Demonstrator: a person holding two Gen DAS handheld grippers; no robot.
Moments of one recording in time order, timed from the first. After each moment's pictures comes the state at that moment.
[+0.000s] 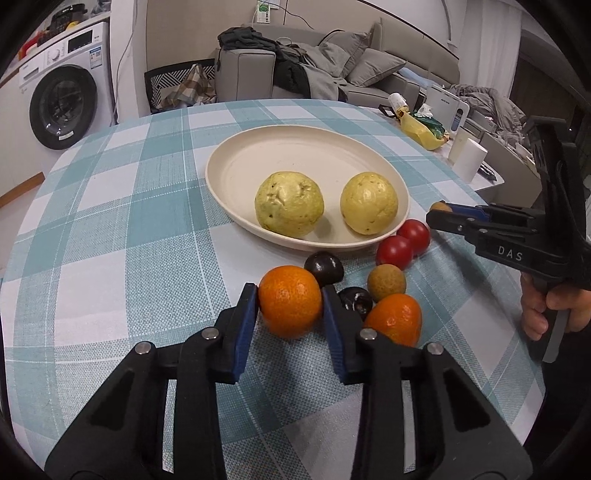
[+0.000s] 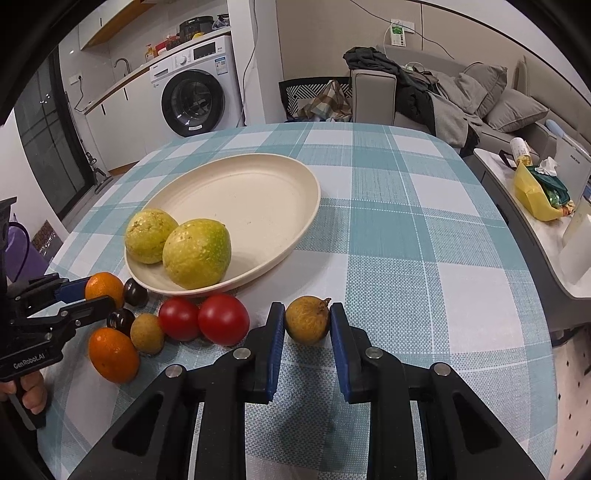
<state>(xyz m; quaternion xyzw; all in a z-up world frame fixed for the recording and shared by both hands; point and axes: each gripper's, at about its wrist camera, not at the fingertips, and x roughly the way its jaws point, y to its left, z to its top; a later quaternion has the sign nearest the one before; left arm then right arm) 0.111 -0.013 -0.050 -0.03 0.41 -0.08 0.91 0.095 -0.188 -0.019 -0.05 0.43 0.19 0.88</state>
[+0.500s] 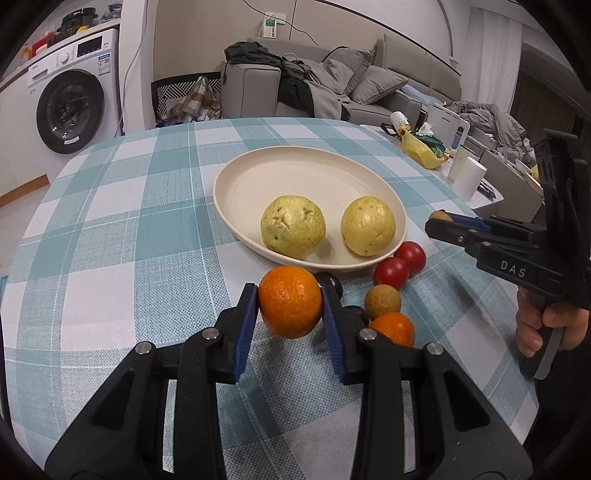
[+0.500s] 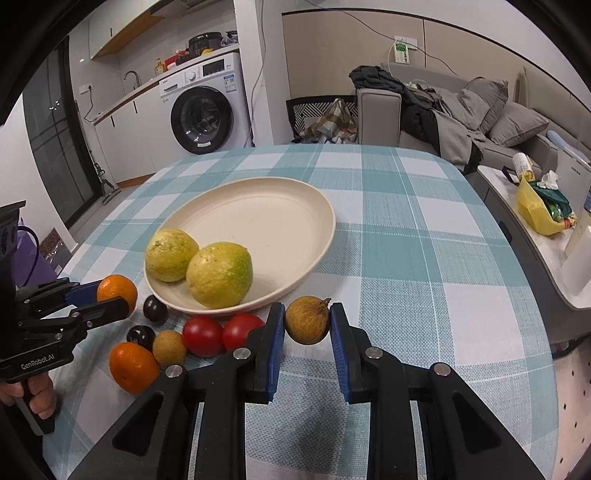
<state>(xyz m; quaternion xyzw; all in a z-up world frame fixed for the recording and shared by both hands) 0.105 -0.009 -0.038 -0.05 0.38 -0.08 0.92 0.086 -0.181 -0.005 -0.04 0.39 0.21 0.90</state>
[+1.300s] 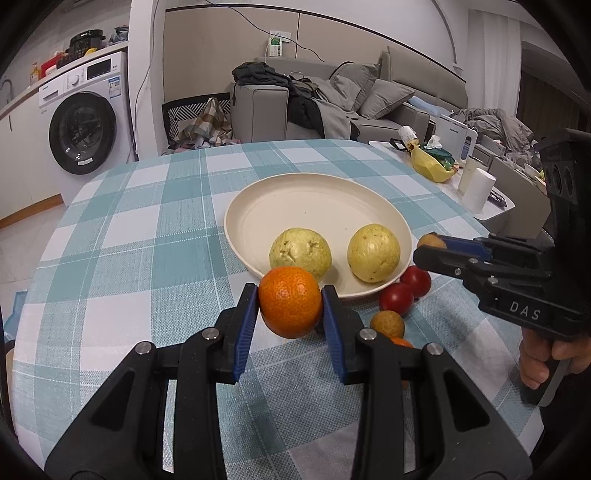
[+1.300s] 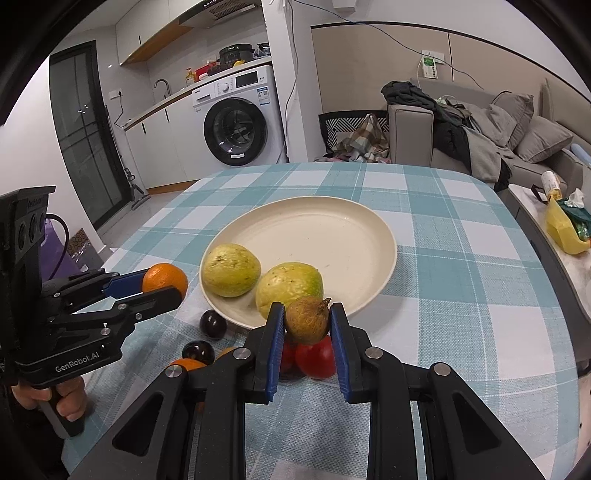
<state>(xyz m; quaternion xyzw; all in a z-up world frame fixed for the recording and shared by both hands) 0.103 -0.015 -0.021 -0.02 0.34 -0.05 0.94 0.073 -0.151 0.006 -0.03 0.37 0.27 0.89</state>
